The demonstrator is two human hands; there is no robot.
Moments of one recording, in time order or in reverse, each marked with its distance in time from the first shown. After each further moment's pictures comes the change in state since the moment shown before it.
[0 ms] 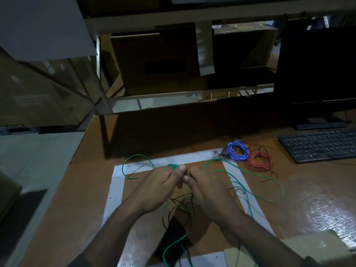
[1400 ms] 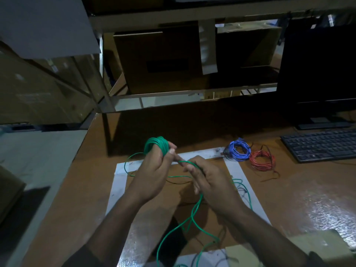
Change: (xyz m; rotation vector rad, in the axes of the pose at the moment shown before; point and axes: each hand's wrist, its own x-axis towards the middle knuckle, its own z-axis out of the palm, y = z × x) left_hand 0.011 0.002 -0.006 -0.198 0.275 0.084; right_hand 0.005 -0.007 -0.008 0.294 0.105 0.027
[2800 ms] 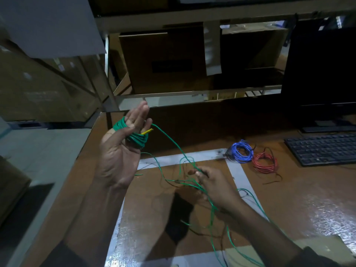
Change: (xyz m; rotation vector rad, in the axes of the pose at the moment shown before) left_hand 0.016 0.028 -0.056 -1.186 0.182 0.022; right_hand 0.009 0.048 0.008 0.183 -0.072 0.479
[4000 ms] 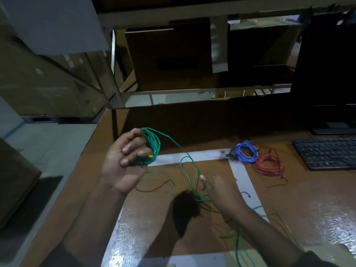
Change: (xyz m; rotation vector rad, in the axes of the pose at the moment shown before) left_hand -0.009 -0.009 -0.016 -0.258 0.021 -0.381; right_hand -0.001 0.009 -0.015 -0.681 -0.009 -0.016
